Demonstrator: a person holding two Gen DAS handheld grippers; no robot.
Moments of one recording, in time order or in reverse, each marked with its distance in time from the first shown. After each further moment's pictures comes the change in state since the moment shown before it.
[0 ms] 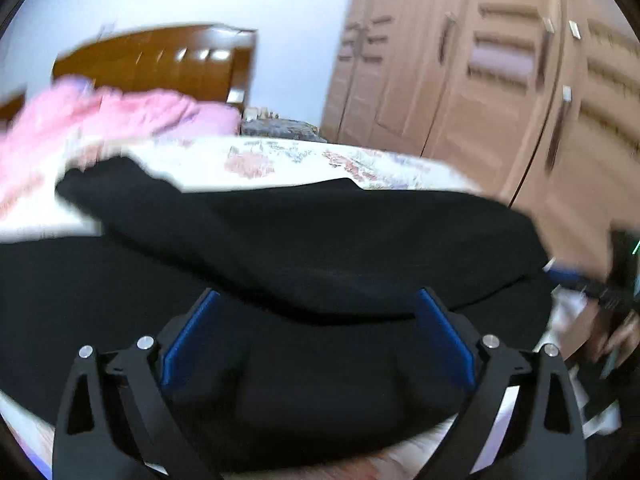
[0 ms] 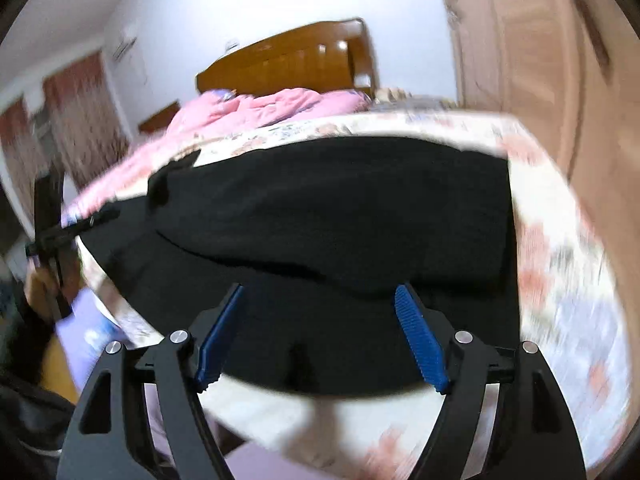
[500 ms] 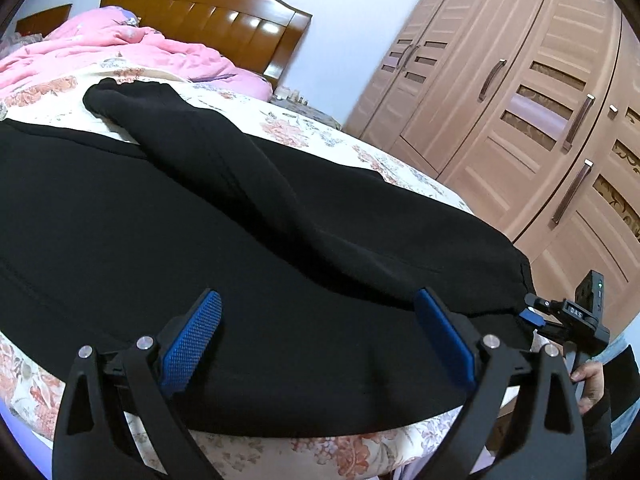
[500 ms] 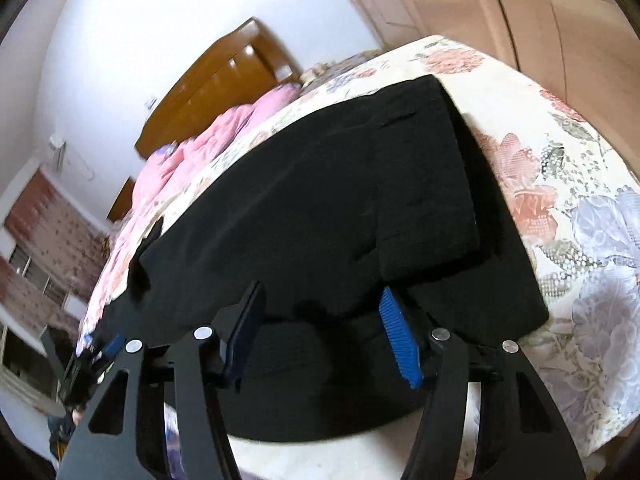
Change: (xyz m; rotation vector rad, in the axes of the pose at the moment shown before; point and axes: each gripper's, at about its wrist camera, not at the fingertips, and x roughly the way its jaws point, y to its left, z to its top) left arm -0.001 0.031 -0.029 -0.230 0.012 -0.018; right arm 0.033 -0.032 0.016 0.431 0.007 -0.033
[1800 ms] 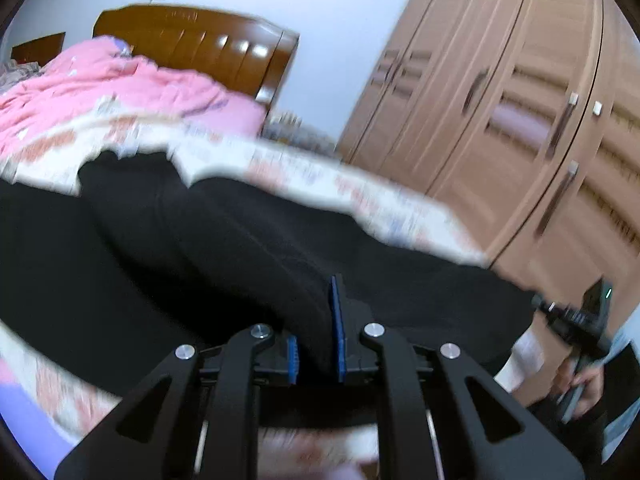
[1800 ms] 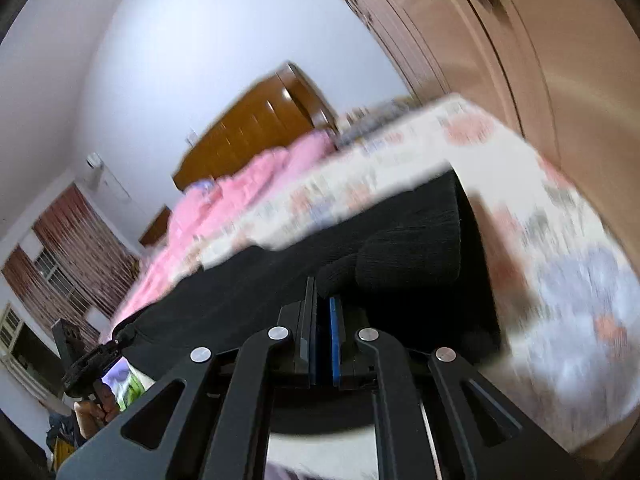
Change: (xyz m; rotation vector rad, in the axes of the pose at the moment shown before) left arm -0.042 -0.036 0.026 0.063 -0.023 0.037; right arm -0.058 -0.010 0.004 -0.034 -0.112 0.121
